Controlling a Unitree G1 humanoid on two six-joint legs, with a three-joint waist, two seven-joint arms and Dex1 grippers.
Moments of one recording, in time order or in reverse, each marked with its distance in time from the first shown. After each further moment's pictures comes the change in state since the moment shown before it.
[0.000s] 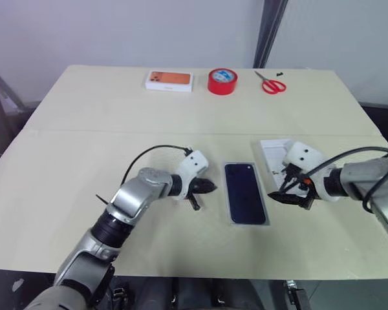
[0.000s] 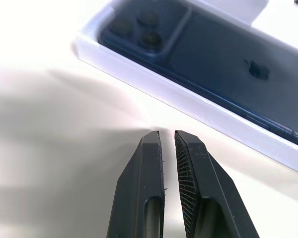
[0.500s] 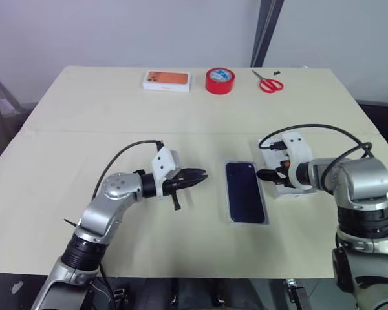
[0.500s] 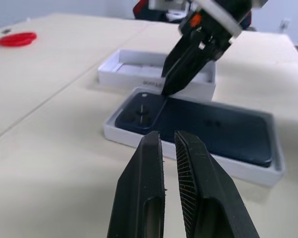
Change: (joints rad) left arm 0.155 0.051 0.147 -0.100 -0.068 -0.325 -0.109; right arm -0.160 0.391 -0.123 0.265 -0.020 0.284 -0.448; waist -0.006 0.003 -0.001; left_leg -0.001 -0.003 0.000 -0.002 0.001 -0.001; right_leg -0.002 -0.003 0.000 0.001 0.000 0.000
